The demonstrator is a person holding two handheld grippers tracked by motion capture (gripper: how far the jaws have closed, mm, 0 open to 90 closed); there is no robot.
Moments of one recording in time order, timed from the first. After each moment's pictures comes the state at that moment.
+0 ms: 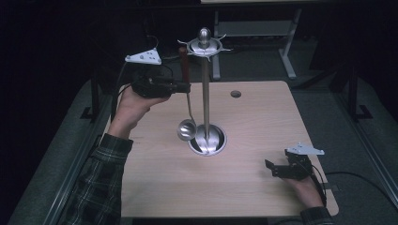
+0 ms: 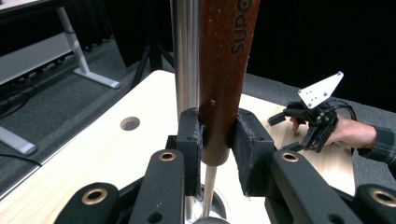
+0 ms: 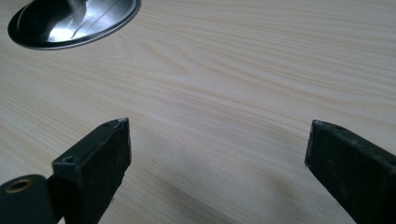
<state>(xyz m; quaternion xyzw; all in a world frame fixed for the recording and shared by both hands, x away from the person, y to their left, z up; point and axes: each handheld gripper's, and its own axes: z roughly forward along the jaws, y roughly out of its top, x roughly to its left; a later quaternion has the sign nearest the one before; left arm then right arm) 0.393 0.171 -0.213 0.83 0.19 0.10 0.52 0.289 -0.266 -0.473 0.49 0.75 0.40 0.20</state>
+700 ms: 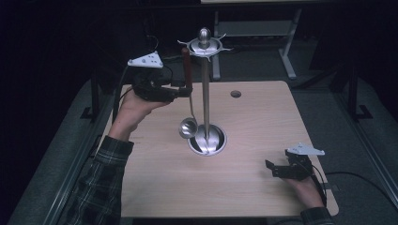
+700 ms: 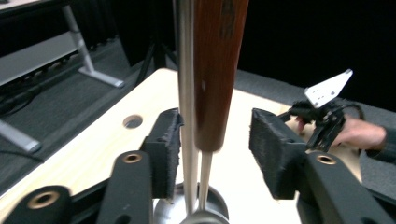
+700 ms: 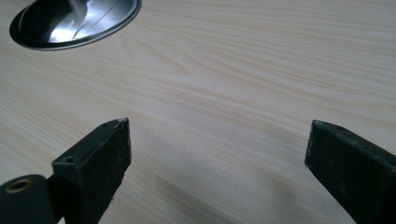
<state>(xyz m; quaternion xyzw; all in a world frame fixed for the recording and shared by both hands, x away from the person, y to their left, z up) 0.389 0.173 -0.222 0.83 0.20 0.11 0.51 0.289 -0.266 -0.473 0.49 0.75 0.40 0.20</state>
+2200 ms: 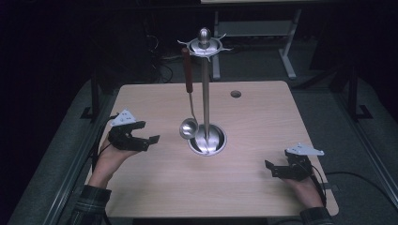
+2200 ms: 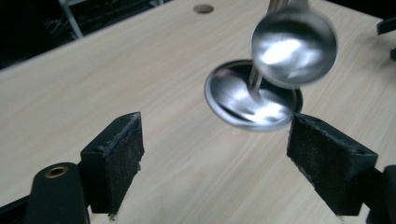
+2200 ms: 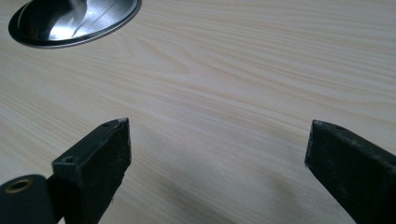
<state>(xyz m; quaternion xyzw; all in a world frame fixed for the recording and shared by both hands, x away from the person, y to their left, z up) 0.339 0.263 -0.363 0.82 0.34 0.17 0.43 0.288 -0.265 -0.473 0.49 0.75 0.40 0.20</state>
